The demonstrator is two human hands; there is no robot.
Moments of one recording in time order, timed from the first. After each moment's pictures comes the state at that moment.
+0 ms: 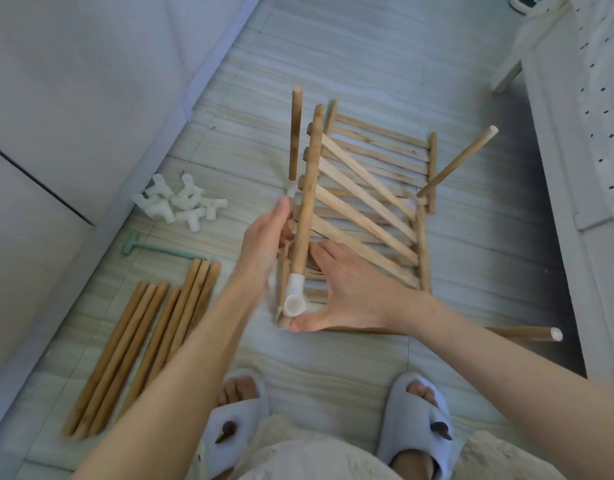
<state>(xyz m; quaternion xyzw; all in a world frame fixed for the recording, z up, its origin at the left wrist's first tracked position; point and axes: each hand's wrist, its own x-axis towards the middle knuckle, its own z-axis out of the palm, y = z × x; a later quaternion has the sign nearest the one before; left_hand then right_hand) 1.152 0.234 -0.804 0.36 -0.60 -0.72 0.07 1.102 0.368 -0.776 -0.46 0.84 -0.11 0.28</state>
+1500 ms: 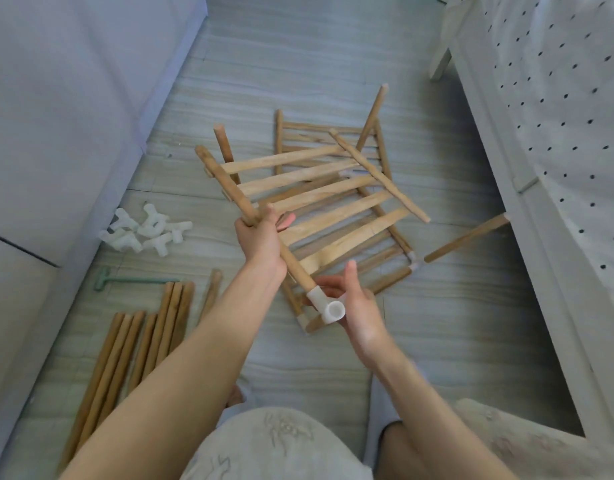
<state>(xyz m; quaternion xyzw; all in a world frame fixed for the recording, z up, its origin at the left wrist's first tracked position) 1.095 0.291 -0.798 0.43 -0.35 -0.82 0.16 1.138 0.433 -0.804 0.11 0.72 -0.62 0.29</state>
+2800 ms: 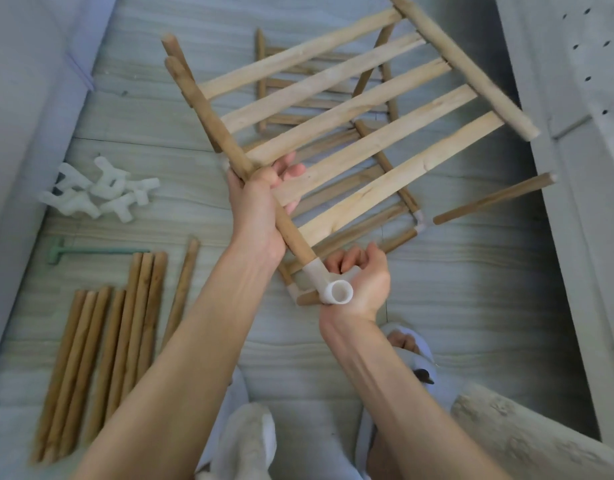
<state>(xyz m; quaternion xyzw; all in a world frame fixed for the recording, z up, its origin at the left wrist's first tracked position) 1.084 0.303 -0.807 0.35 -0.35 -0.86 0.12 1.124 0.399 -0.809 0.37 0.40 -0.84 0.08</state>
